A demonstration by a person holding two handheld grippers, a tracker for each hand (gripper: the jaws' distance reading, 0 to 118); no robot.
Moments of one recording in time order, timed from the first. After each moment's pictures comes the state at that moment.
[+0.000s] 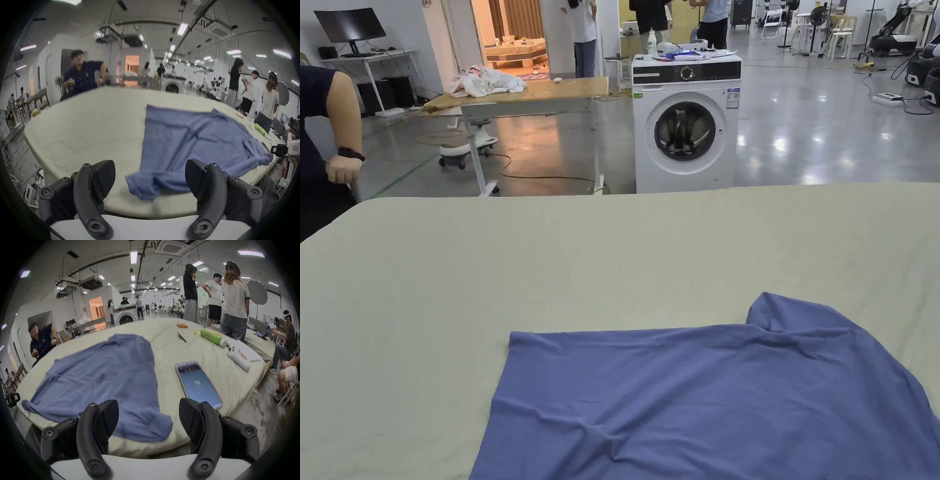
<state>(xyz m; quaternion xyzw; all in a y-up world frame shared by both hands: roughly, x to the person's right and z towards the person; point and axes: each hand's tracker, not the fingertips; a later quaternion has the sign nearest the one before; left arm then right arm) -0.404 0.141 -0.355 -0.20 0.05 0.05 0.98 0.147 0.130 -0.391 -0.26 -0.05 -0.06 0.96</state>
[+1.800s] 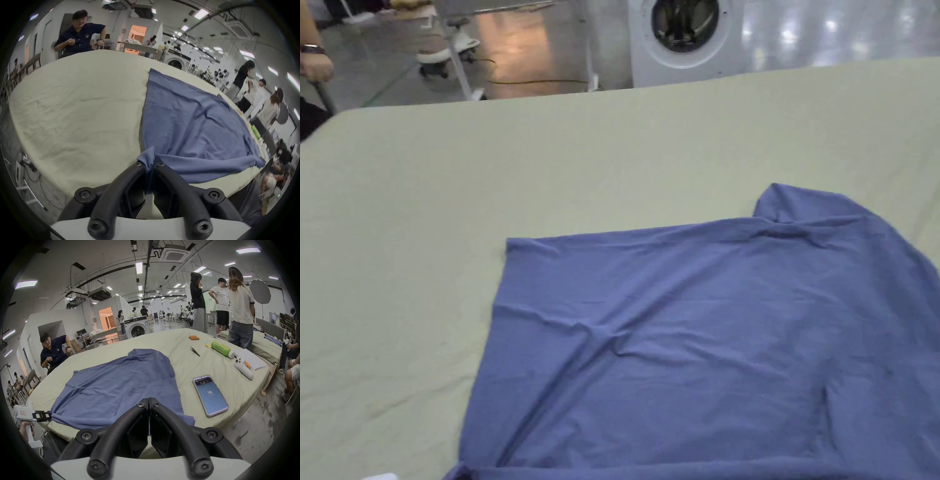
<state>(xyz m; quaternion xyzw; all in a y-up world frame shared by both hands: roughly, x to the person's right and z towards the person) -0.435 0.087 -0.410 -0.37 0.00 0.13 0.92 0.112 0.171 -0.360 -0.24 -0.02 -0.09 0.97</state>
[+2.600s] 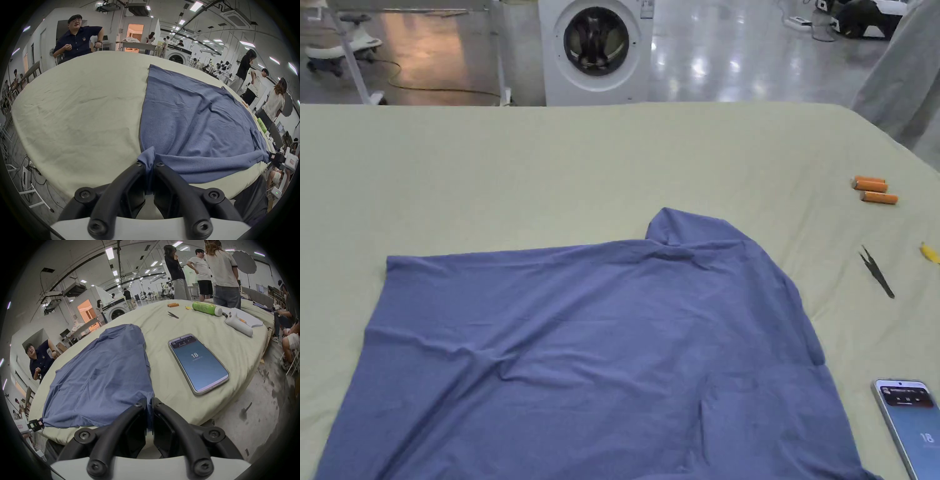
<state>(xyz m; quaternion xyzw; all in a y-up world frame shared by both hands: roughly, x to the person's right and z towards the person) -0.421 0.091 -0.412 -0.38 0.02 0.12 0.92 0.172 0.101 -0.391 -0.32 -0.06 -0.17 0.93</state>
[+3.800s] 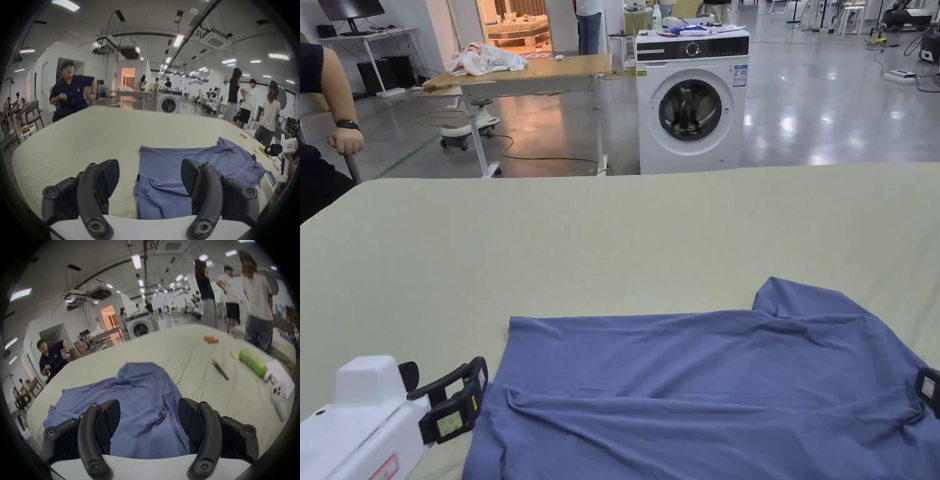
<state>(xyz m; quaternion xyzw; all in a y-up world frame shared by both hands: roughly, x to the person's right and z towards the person) -0.421 0.202 -0.499 -0.15 0.01 0.04 0.99 0.156 0.187 -0.547 -0.22 0.03 -0.10 0.97</state>
